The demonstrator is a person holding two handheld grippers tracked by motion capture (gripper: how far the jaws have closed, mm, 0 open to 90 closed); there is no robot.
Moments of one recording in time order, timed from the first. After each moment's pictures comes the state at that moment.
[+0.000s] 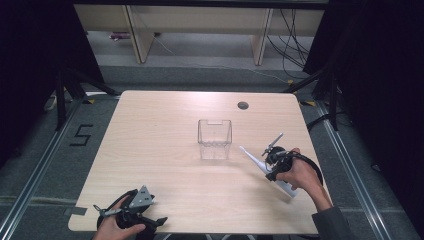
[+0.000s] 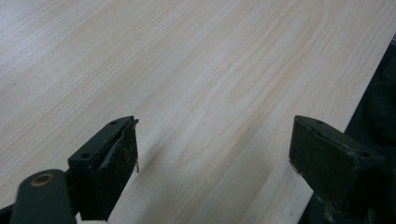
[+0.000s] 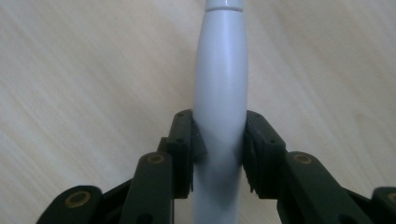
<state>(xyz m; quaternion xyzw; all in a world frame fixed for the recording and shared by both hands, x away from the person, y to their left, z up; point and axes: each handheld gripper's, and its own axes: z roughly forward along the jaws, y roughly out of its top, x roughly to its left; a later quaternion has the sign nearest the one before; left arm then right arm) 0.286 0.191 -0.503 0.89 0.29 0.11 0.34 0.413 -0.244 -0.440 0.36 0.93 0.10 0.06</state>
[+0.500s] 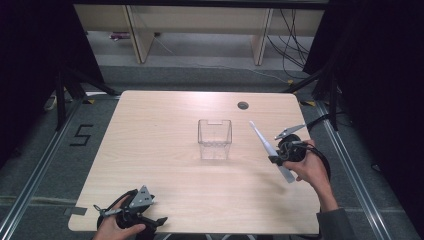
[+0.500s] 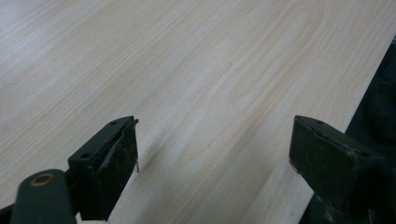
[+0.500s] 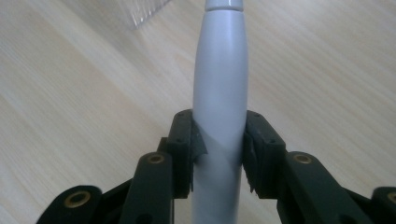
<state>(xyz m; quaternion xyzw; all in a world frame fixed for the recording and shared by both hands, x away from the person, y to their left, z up) 0.286 0.191 -0.504 0.89 0.29 0.11 0.34 0.420 -0.269 -0.409 0.41 0.88 0.23 0.12</state>
